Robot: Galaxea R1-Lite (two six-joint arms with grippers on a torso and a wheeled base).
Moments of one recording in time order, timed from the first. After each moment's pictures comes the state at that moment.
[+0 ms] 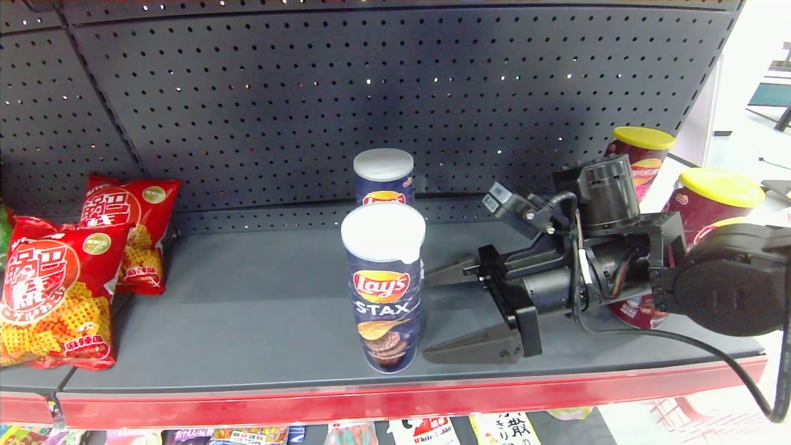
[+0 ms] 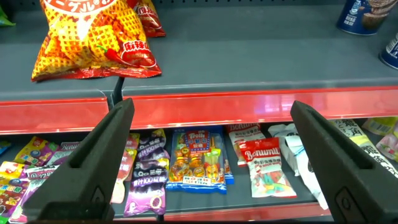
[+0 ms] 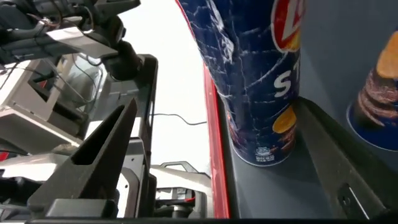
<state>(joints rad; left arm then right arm) 0.00 0.00 0.00 0.01 -0.02 -0.01 0.60 1.77 -1.05 -0.20 0.94 -0.30</state>
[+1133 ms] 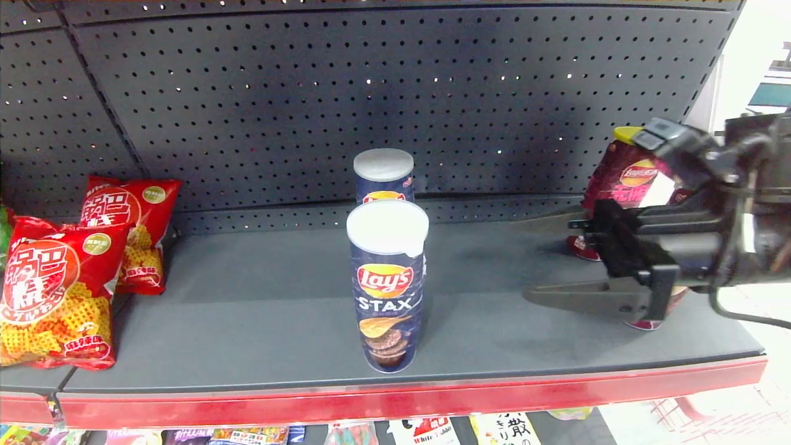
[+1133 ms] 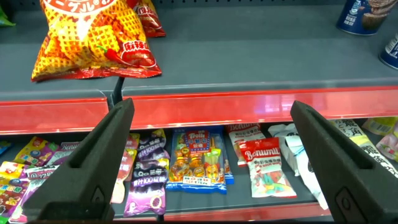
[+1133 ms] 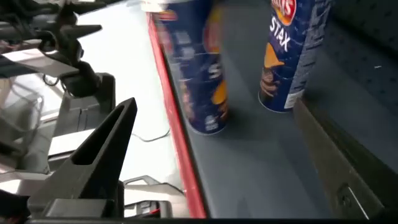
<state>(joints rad) 0.00 0.00 0.00 0.01 -0.02 -0.01 0.39 1.47 -0.93 -0.20 0.92 -0.29</state>
